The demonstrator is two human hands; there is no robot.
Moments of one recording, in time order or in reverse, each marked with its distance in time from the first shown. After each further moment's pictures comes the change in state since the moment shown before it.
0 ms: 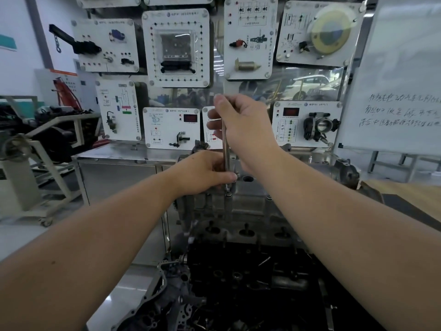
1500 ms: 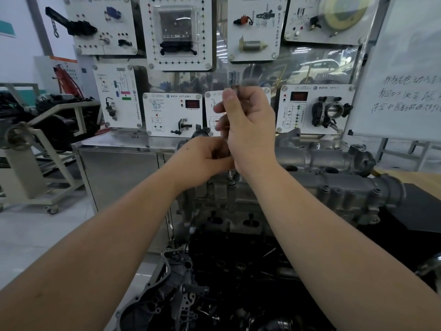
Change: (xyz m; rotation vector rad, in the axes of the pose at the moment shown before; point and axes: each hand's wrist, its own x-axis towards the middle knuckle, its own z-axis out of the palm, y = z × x) left_hand -0.005 -0.012 0.015 -0.062 0.180 0.019; right_hand -0.010 0.049 0.012 0.266 0.145 -0.133
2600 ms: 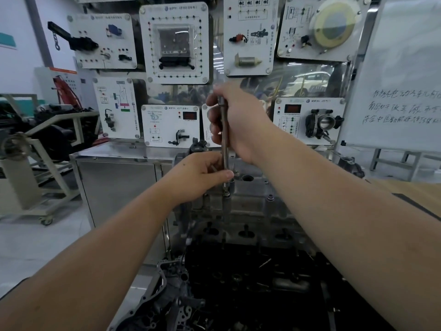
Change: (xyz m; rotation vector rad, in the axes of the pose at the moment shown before) left_hand 0.002 -0.008 0.000 0.020 -0.017 0.008; right_hand 0.035 -0.051 0.005 -0.038 -0.233 0.521
